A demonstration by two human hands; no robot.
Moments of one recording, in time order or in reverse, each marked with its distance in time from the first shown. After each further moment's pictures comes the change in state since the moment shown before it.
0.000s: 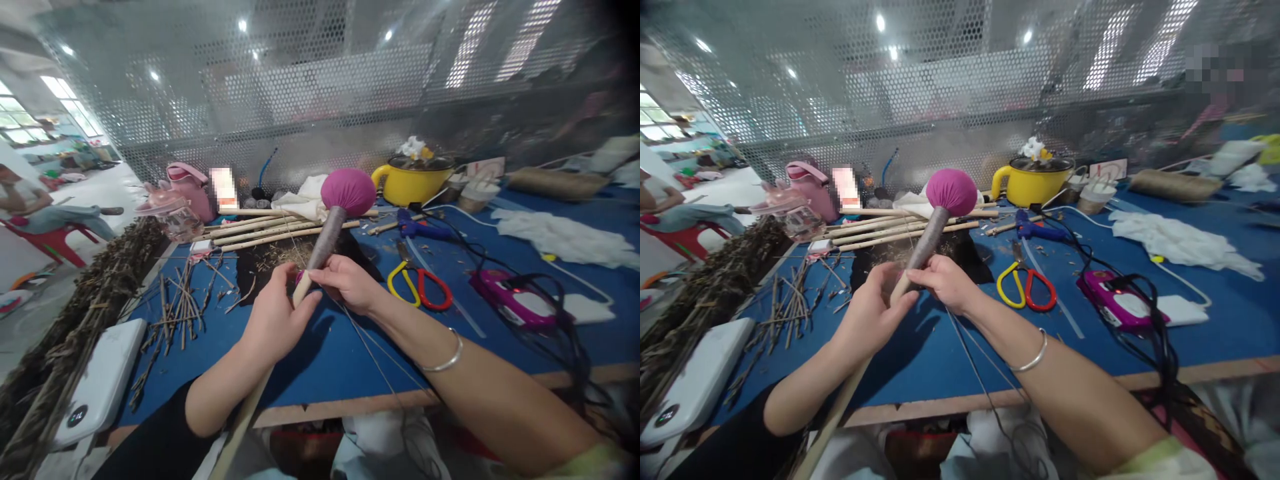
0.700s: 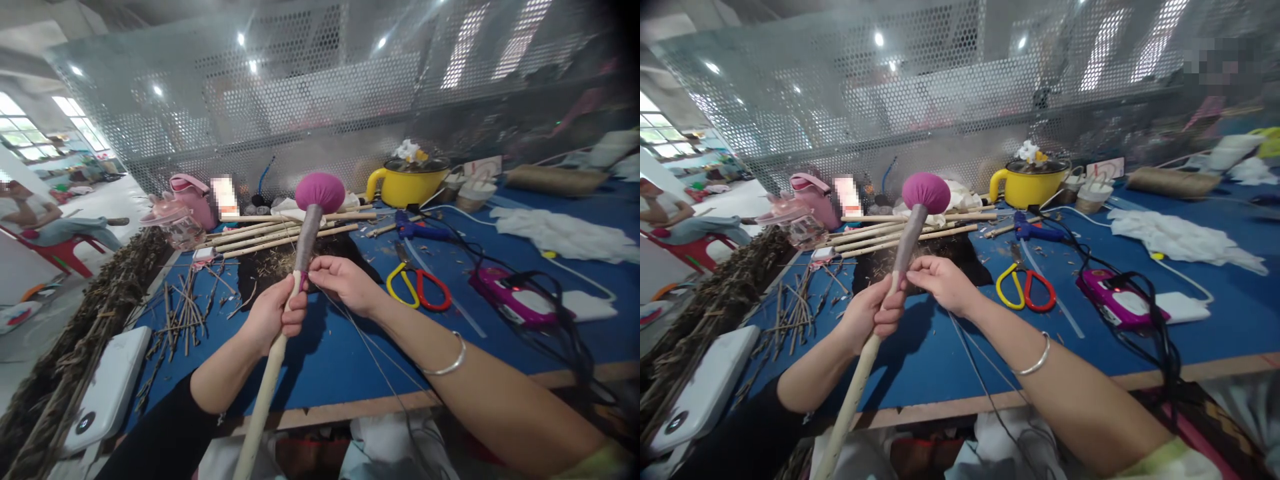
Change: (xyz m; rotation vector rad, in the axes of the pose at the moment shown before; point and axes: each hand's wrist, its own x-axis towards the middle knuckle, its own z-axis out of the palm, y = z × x) left_hand 0.016 -0.003 -0.005 -1.095 -0.511 -0.560; right_hand -0.006 -0.007 0.001 -0.111 0.003 -0.094
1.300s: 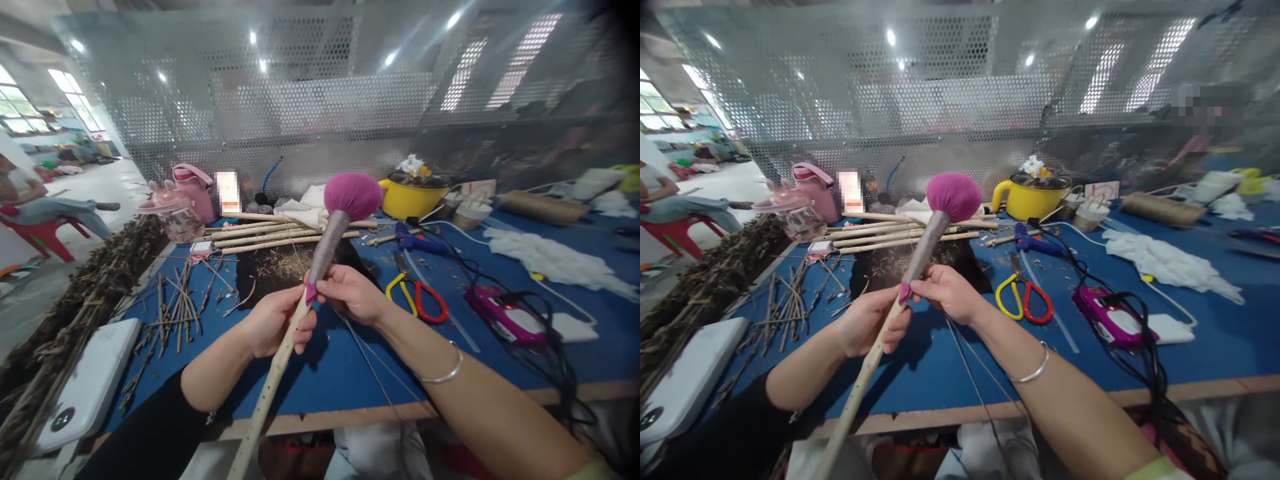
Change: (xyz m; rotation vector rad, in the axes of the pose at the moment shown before) left_hand -0.004 0.002 -0.008 0.070 -0.196 -0.198; right_hand 0.000 0.013 -0.009 0.052 -0.154 0.077
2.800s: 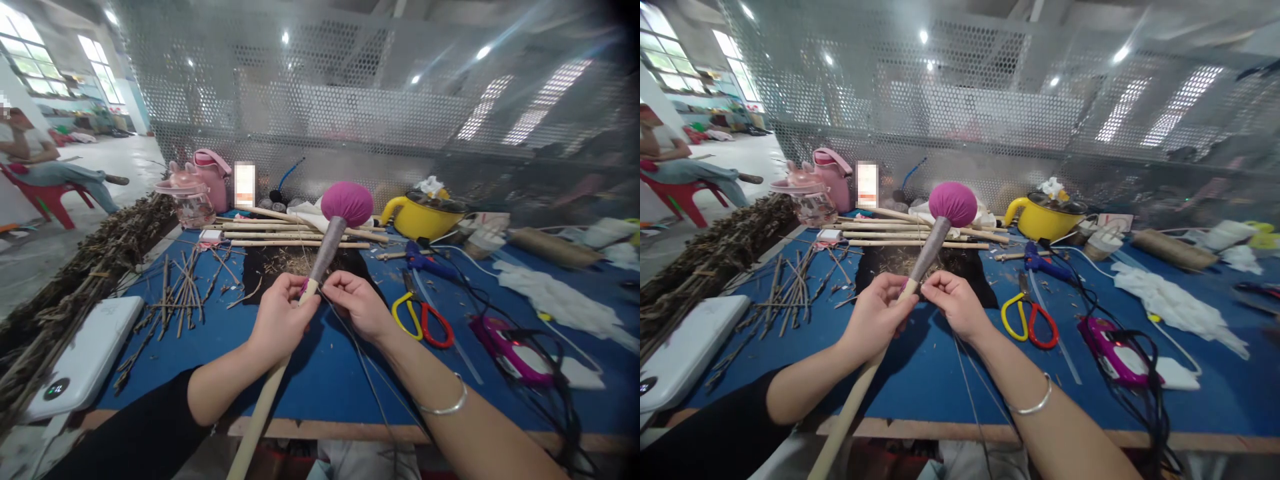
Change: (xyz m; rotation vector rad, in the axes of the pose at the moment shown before) left_hand 0.006 -0.020 0.008 0.543 0.720 0.597; right_hand 0.004 0.008 0.006 -0.158 0.262 -0.040
